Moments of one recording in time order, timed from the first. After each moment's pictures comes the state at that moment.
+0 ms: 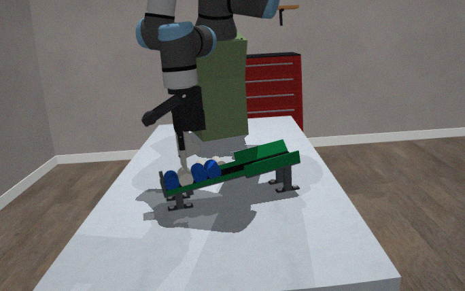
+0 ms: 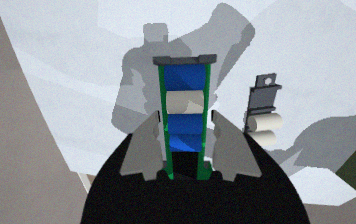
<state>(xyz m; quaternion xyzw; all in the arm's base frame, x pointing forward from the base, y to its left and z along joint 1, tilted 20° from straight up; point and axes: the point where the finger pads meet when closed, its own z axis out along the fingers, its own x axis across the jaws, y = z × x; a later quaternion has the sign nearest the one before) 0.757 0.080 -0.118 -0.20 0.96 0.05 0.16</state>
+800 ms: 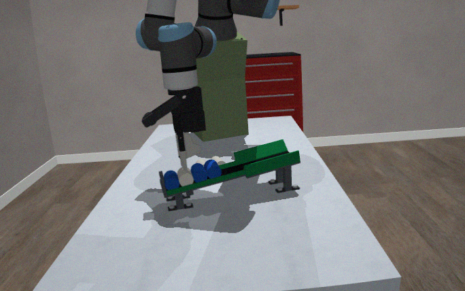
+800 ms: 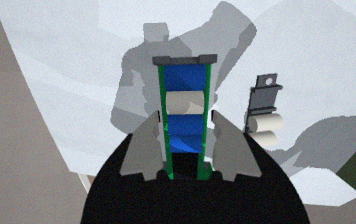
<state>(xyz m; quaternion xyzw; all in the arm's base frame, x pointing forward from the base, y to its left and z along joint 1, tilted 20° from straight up) 0.758 0.080 -0.120 -0.20 0.96 0.05 0.16</state>
